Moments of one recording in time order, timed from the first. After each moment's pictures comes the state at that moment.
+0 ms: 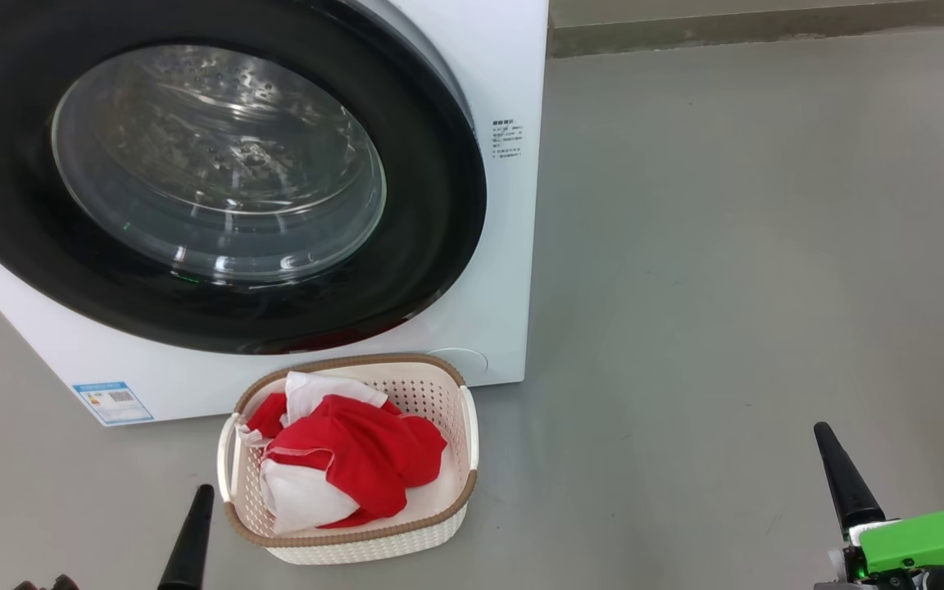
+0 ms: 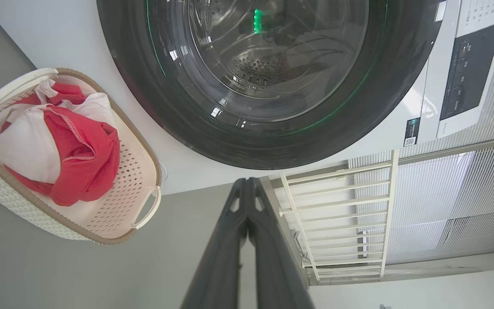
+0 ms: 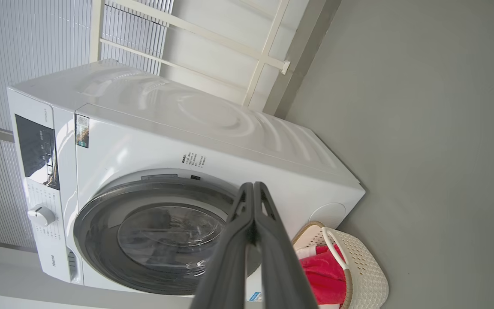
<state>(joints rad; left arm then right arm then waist) -0.01 0.05 0.07 0.26 -1.36 -0.12 0.04 0.01 -0.04 -0.12 0.26 1.37 0.13 0.04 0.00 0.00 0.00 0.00</state>
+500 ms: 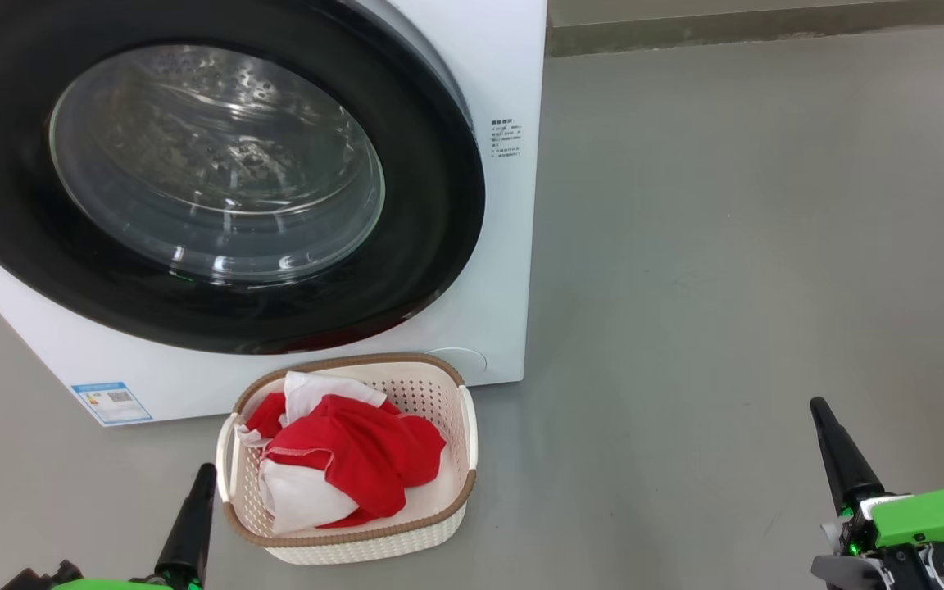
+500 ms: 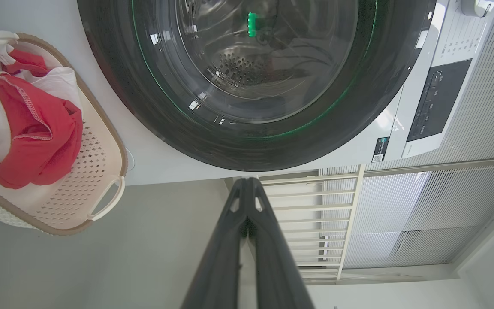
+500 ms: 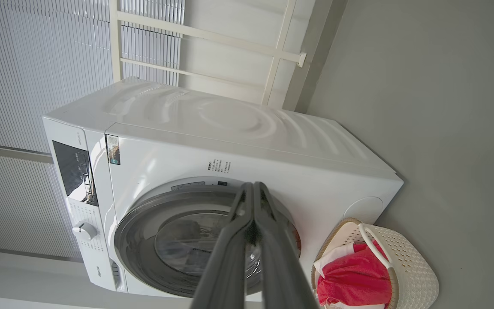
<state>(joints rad) -0.05 0.05 0.08 0.26 -1.52 -0.12 0.08 -0.03 -0.04 -0.13 0.27 1.51 0.13 0.08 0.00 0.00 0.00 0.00</state>
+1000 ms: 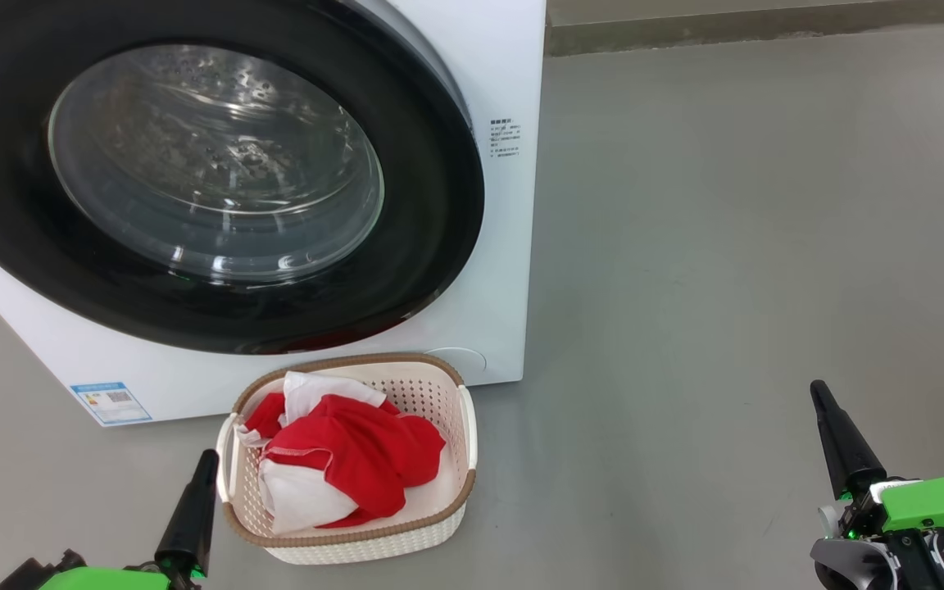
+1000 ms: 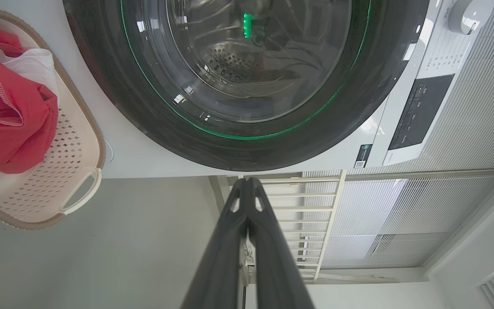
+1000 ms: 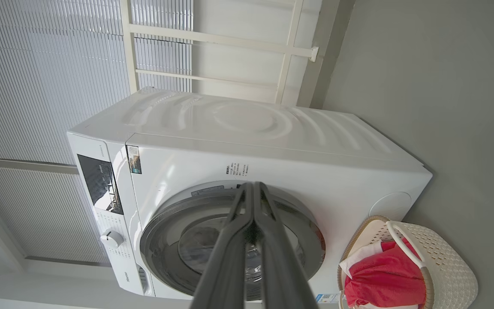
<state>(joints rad) -0.07 0.04 0.08 0.27 -1.60 -0.12 0.11 -0.07 -0.04 -0.13 0.27 1.61 0.13 0.11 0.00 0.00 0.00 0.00</state>
